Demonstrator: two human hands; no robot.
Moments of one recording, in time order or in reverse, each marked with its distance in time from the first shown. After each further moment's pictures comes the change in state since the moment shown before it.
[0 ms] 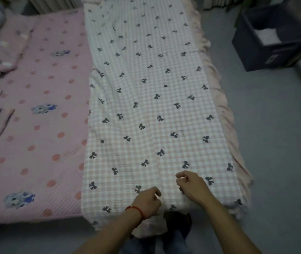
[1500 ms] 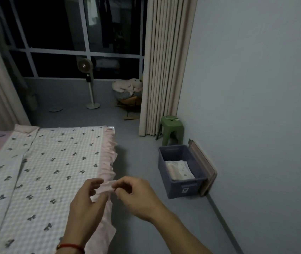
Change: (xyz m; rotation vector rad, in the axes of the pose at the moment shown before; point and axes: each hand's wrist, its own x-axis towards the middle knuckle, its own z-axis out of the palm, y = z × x) left_hand 0.094 0.671 -0.237 -0.635 0.972 0.566; right_hand 0.055 -0.240 -0.663 -0.084 0.239 -0.793
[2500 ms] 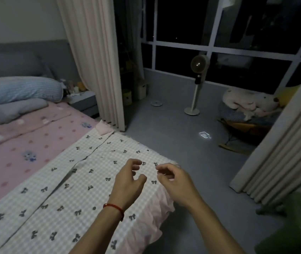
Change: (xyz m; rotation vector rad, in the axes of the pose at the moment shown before) left_hand 0.695 -0.022 0.139 0.121 0.437 -0.309; right_hand 0.798 0.072 -0.090 0.080 -0.444 -0.239
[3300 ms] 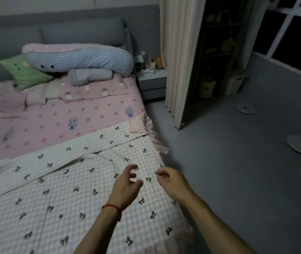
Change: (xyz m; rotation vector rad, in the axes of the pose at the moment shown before) left_hand 0.407 0.010 0.181 -0.005 0.450 -0.631; right_hand 0.545 0.139 -0.062 -0.134 -0.768 -0.062
